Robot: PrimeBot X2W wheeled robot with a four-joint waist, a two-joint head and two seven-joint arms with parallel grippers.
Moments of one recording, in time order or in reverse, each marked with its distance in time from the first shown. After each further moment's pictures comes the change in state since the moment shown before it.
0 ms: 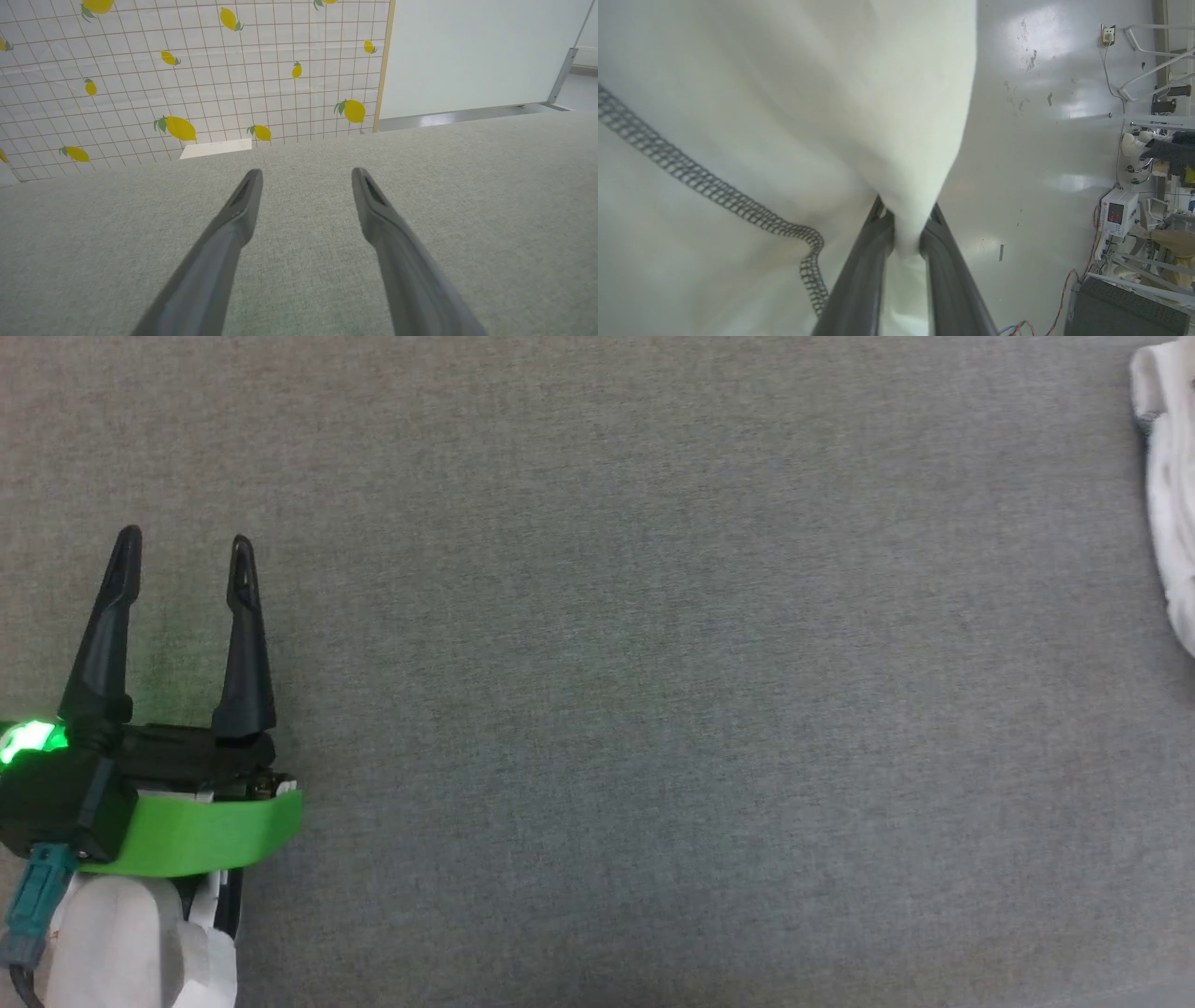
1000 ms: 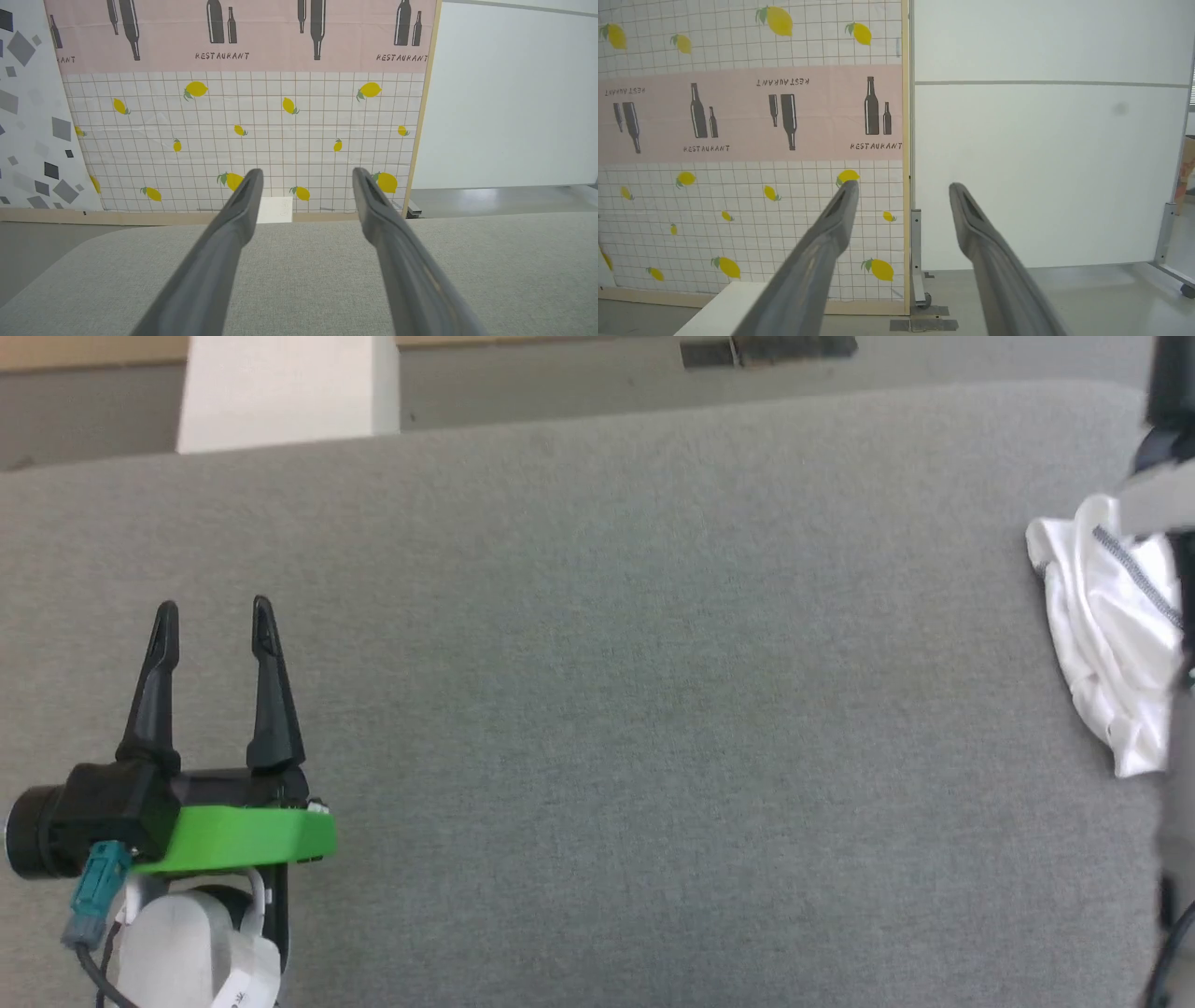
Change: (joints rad) left arm 0.026 -0.102 0.033 0.143 -0.010 0.043 0.000; right arm 0.006 0.550 -0.141 -0.265 0.044 0.000 -0.803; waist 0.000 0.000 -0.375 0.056
